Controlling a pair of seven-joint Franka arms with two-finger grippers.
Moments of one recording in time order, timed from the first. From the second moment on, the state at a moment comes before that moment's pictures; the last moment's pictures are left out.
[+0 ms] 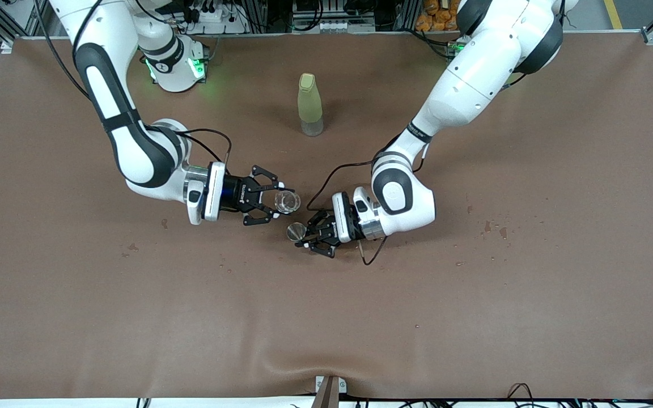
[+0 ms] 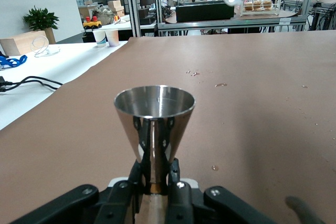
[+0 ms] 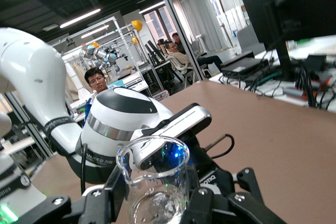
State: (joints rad) left arm -0.46 0.95 -0.26 -1.38 -1.75 2.49 2.43; right arm 0.33 0.39 0.05 -2.02 1.87 2.03 -2.00
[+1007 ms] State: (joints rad) left arm -0.46 0.95 -0.26 -1.37 -1.75 2.49 2.42; right arm 0.35 0.48 0.04 -1.93 1.90 2.06 -1.56
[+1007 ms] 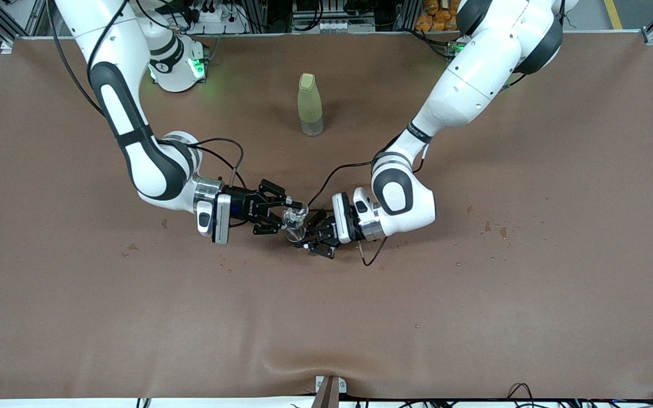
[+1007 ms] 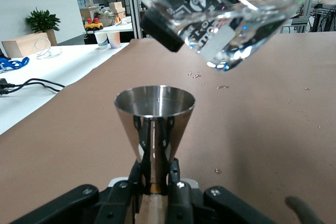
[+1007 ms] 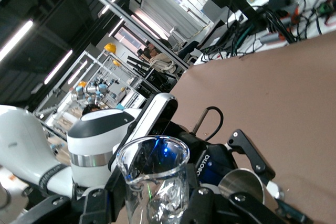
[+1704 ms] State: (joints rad) left arm -0.46 0.95 -0.26 -1.37 -1.75 2.49 2.42; right arm 0.35 0.48 0.05 -1.93 1.90 2.06 -1.19
